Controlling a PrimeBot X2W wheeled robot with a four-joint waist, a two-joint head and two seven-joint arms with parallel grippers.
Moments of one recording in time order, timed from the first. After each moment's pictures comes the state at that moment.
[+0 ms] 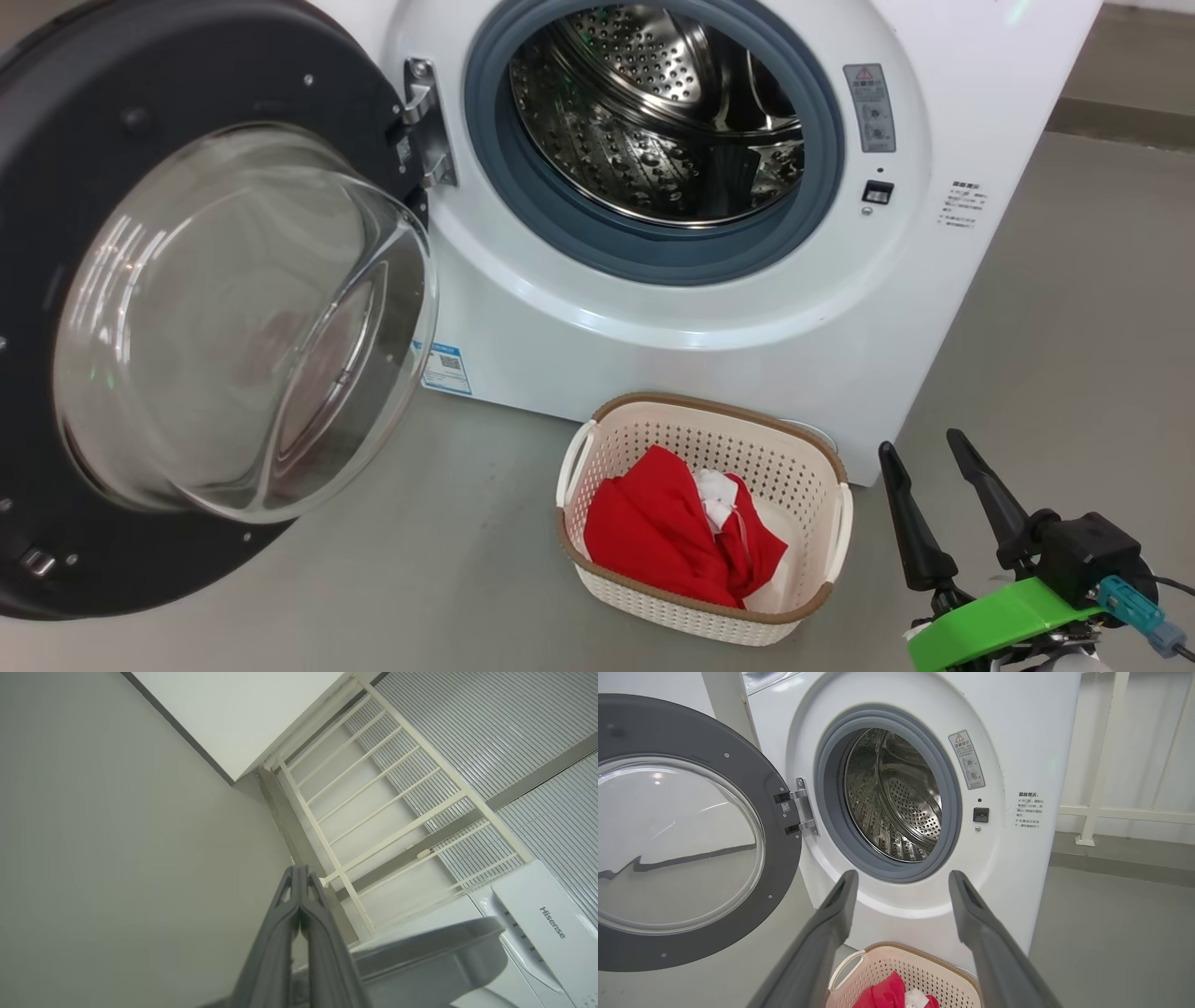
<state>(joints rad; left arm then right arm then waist) -0.60 0.24 0.64 0.46 -0.75 0.17 0.15 -0.02 -0.07 0.04 0.21 0.30 0.12 -0.26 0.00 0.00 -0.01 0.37</state>
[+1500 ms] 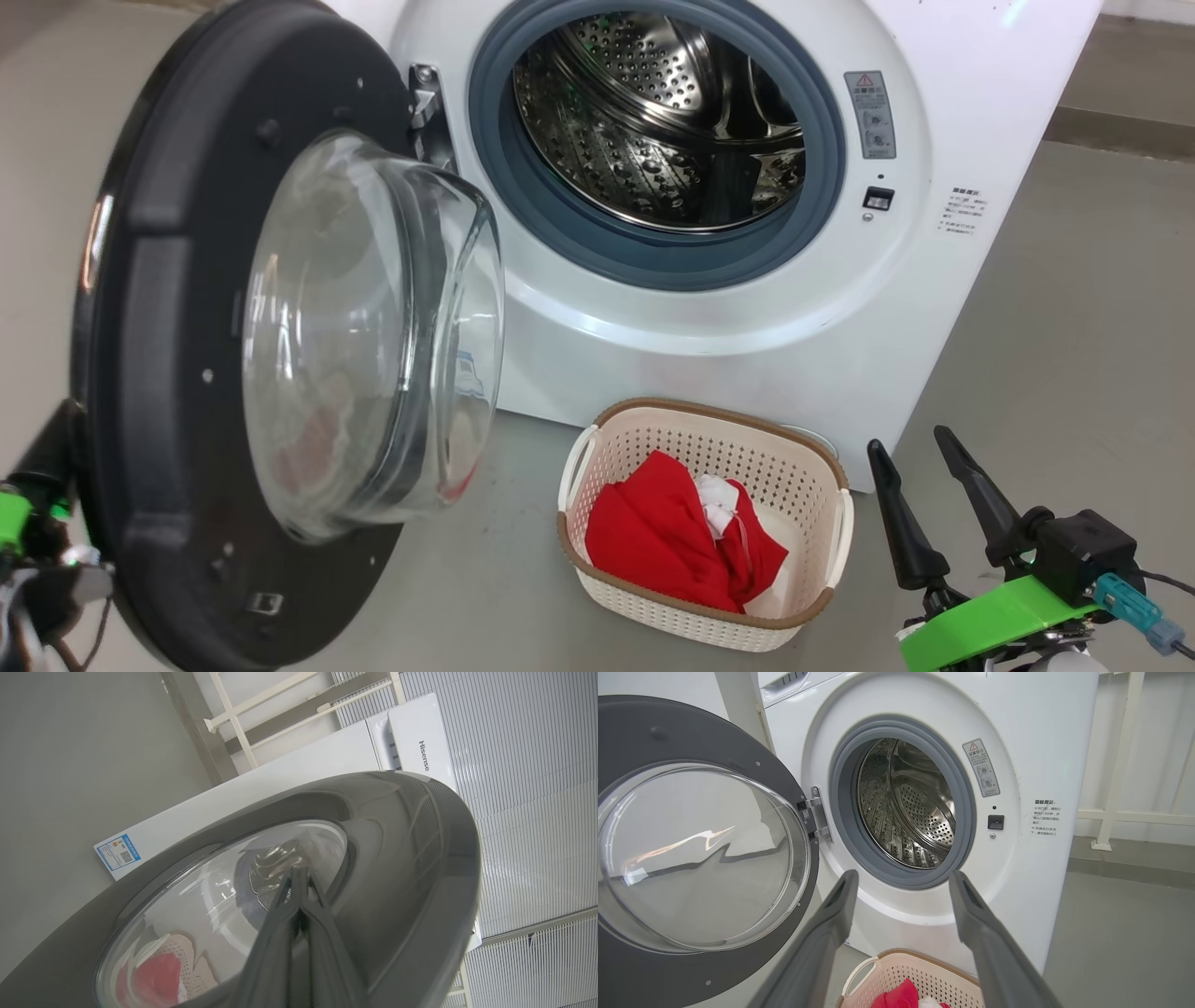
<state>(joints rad) -0.41 0.03 0.57 0.24 -1.16 0.02 0.66 -0.03 -0.09 0.08 0.19 0.34 0.12 -0.26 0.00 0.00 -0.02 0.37</state>
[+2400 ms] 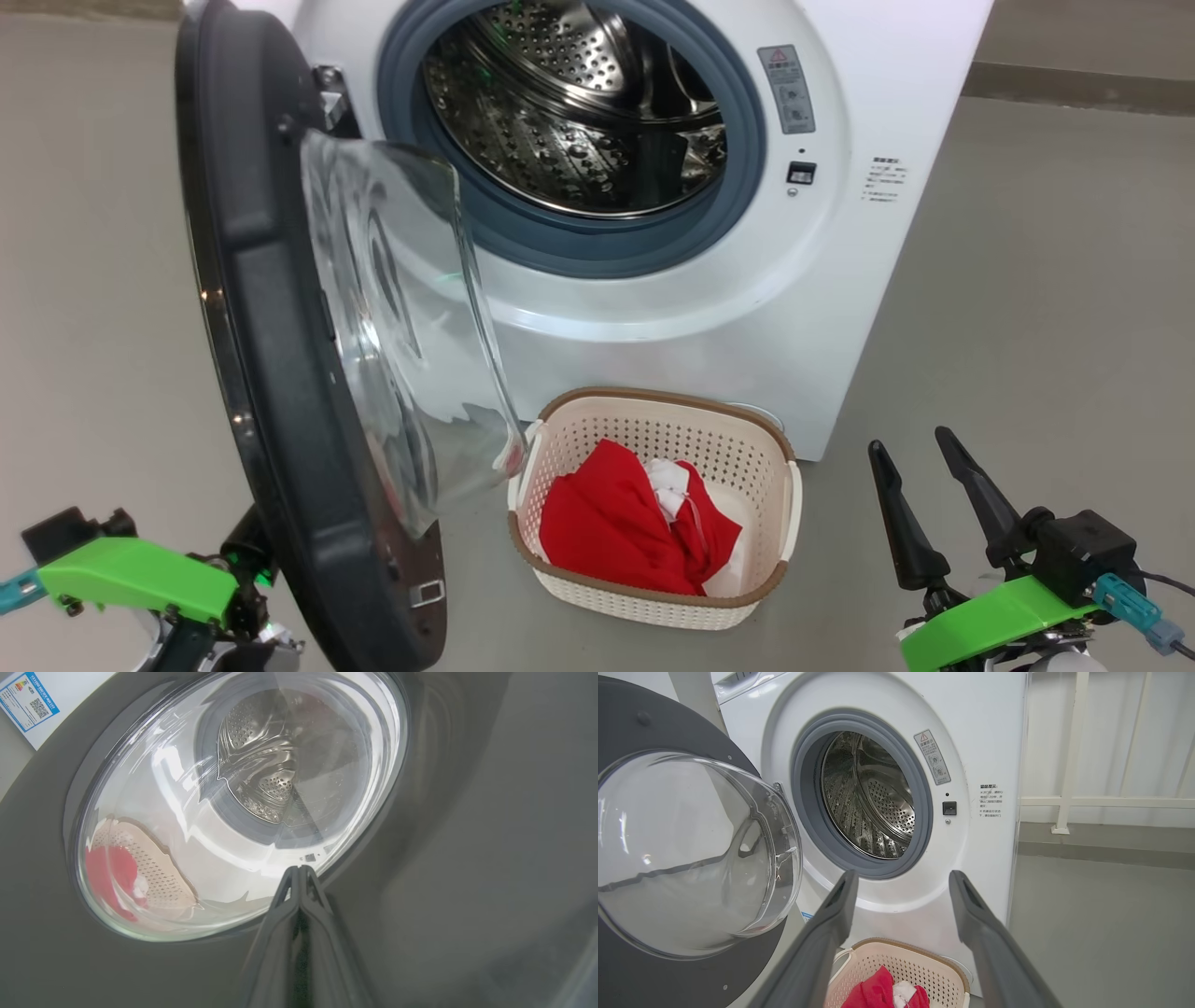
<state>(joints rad) -0.16 0.04 0.17 0.08 -1.40 0.08 0.46 -0.03 -0.08 0.07 0.20 0.34 0.12 -0.26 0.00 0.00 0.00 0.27</state>
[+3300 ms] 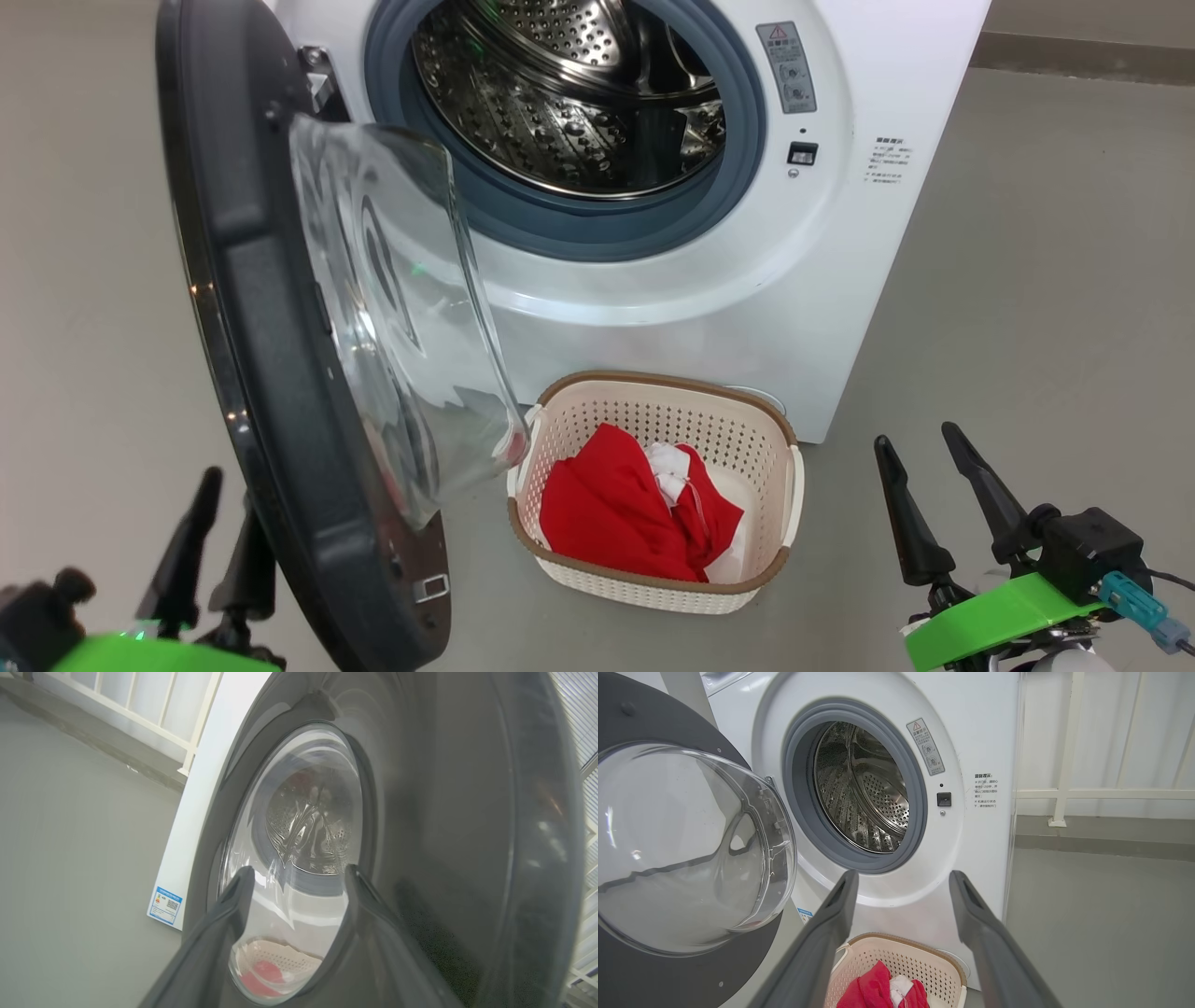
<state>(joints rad) -0.03 0.16 0.05 0.01 -0.85 -0.11 -0.02 -0.03 -0.08 0.06 0.19 0.33 0.12 -0.26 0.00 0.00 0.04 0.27</state>
